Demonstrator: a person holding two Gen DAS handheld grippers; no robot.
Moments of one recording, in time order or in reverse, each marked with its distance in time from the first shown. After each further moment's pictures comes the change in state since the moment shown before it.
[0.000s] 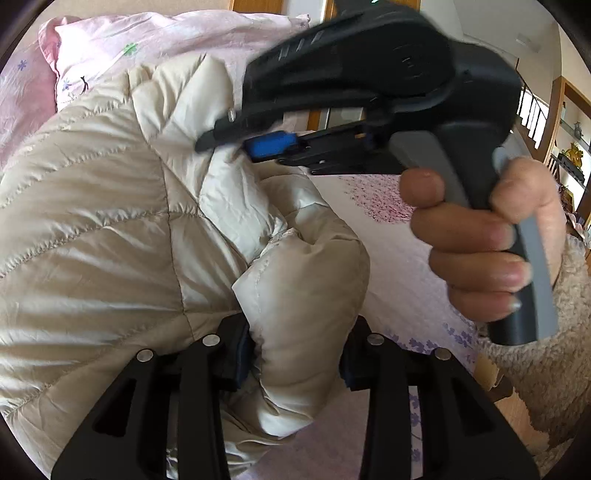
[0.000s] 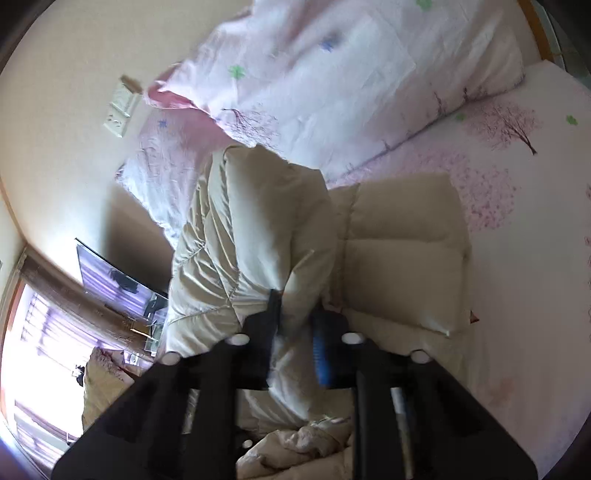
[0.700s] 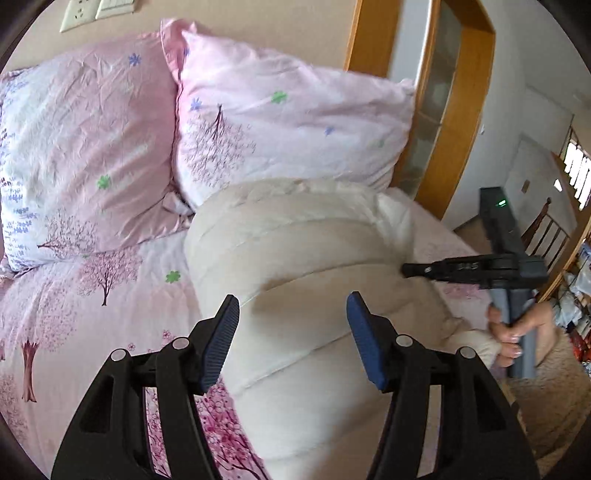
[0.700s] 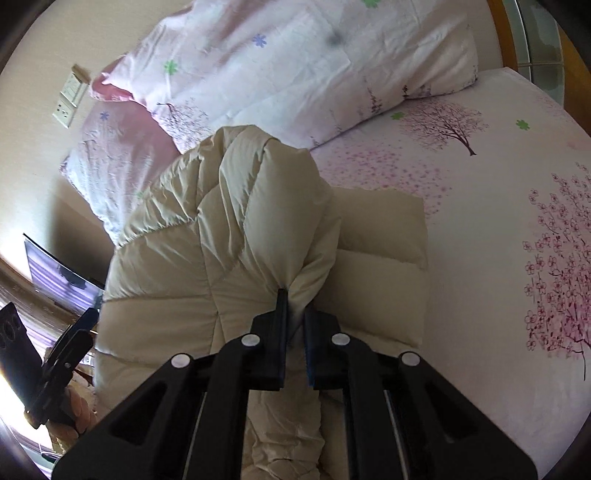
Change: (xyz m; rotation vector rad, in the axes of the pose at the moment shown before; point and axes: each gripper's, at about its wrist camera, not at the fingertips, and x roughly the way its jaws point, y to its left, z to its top) left arm -0.087 0.124 0.058 -0.198 -0.070 0.190; right arm -0.005 -0.036 0.000 -0.007 0.036 -0.234
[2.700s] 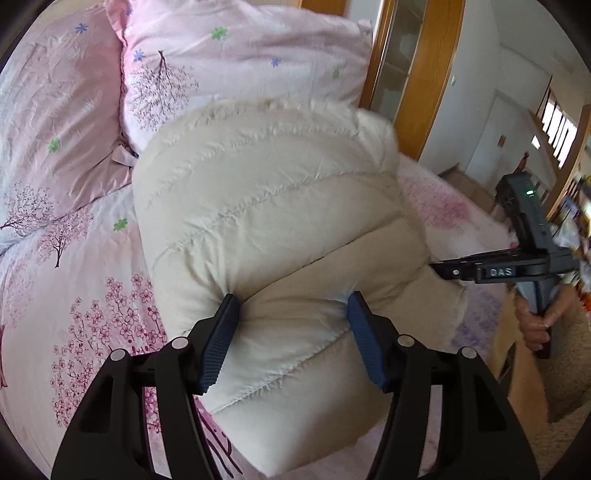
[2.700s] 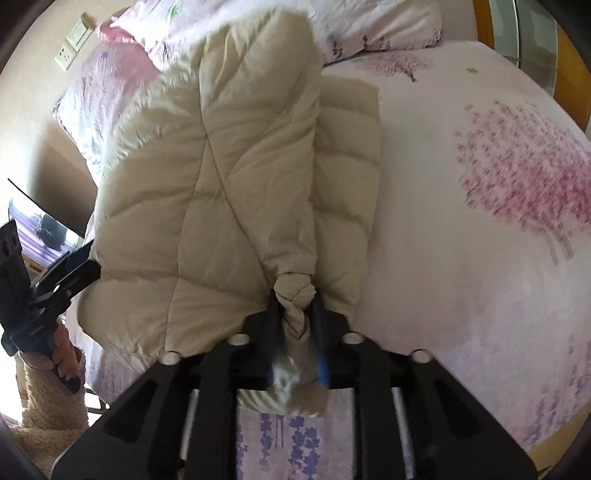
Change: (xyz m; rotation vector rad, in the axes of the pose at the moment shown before) left arm 0.021 -0.035 -0.062 0.090 0.121 -0.128; right arm -0.040 -0.028 -0.088 -0.061 0.084 -0.088
